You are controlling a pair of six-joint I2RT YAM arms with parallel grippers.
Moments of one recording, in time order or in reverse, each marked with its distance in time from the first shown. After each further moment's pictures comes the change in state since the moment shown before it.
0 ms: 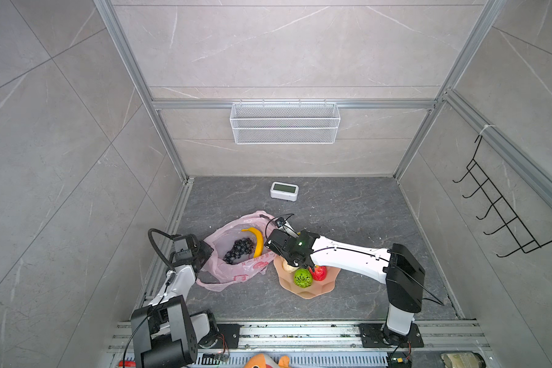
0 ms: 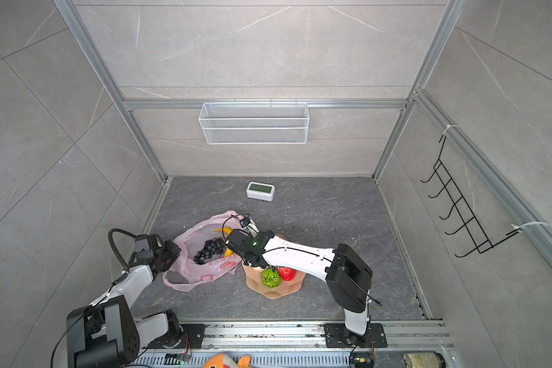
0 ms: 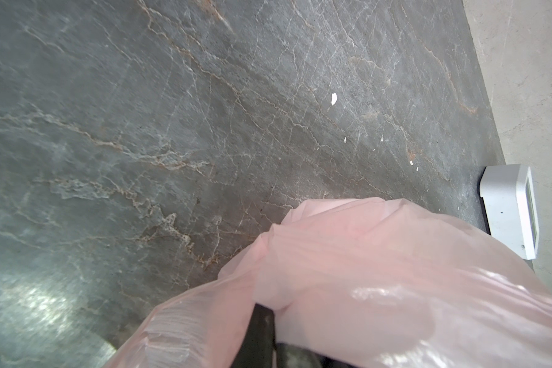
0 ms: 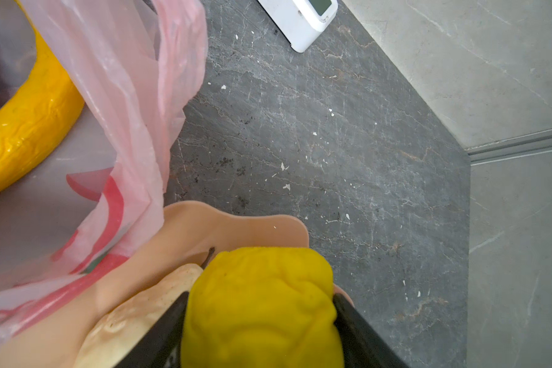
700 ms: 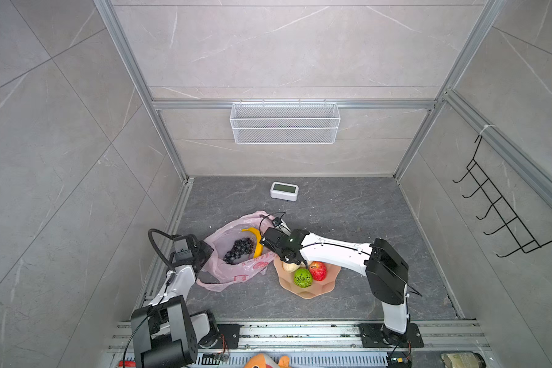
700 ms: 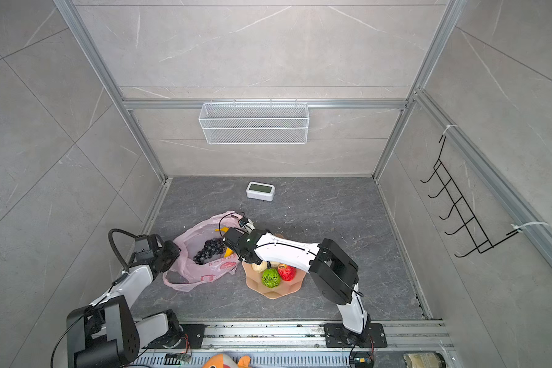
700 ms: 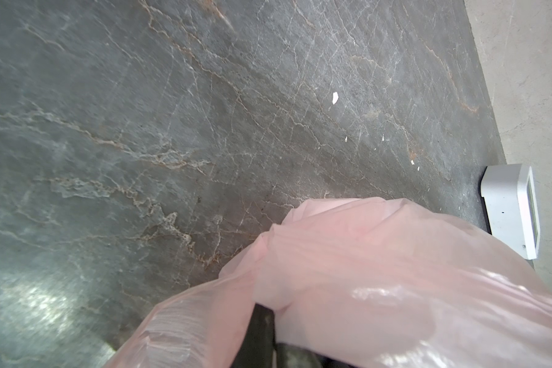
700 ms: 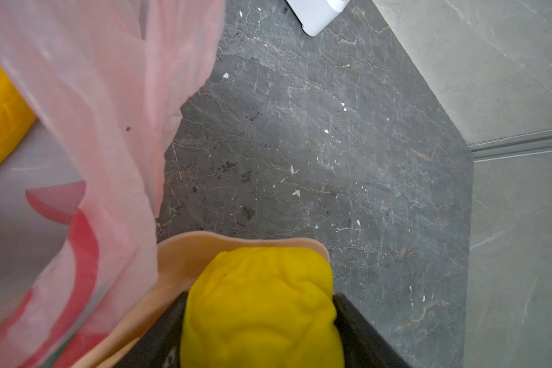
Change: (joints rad) left arm 0.000 0.000 -0.002 -0.001 0.000 0.000; right arm -0.028 0.124 0.072 -0.010 -0.003 -0.009
